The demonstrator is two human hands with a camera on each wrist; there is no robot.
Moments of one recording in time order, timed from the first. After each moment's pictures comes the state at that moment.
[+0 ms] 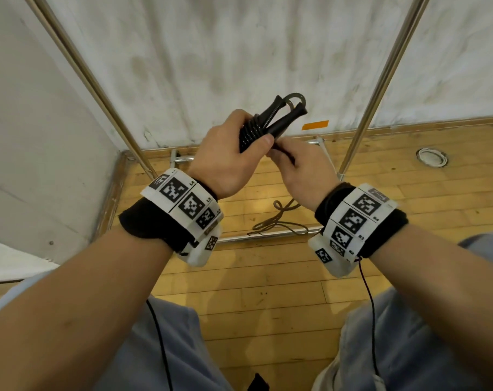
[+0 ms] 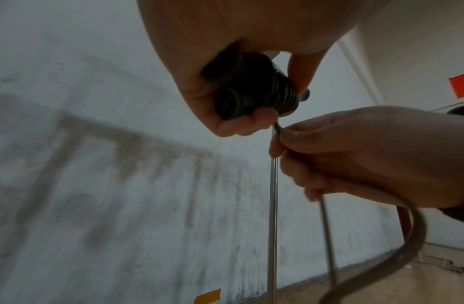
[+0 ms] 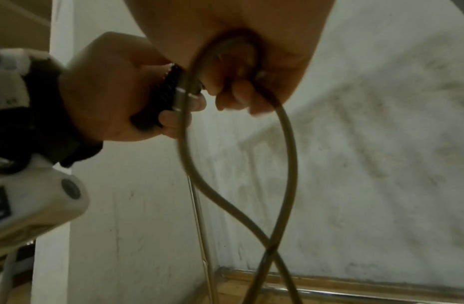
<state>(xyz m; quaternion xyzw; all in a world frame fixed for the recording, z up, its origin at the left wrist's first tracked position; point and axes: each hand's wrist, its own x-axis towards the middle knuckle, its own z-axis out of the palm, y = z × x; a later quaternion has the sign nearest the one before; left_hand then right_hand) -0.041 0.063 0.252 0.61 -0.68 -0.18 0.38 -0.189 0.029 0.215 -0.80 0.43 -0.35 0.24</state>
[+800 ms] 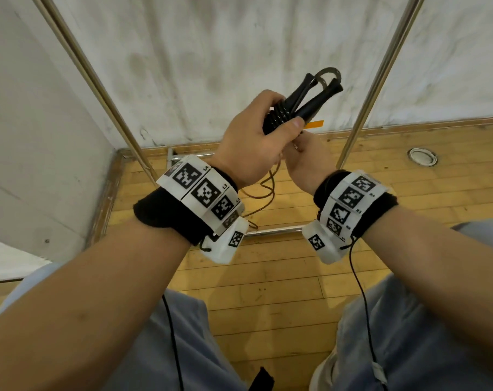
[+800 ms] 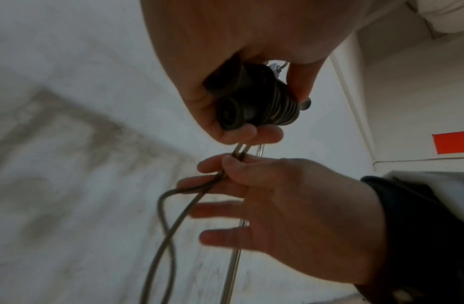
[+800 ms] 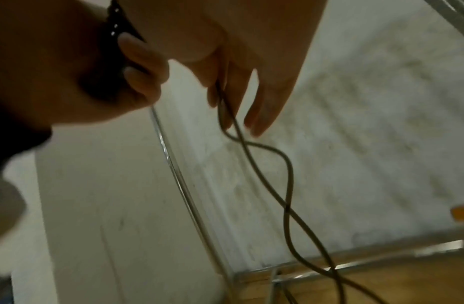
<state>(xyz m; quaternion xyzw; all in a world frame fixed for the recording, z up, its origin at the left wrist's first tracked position) -0.066 0.070 0.275 0.52 -0.66 -0.29 0.46 -0.184 0.022 0.216 -0.73 0.45 -0.39 0.35</state>
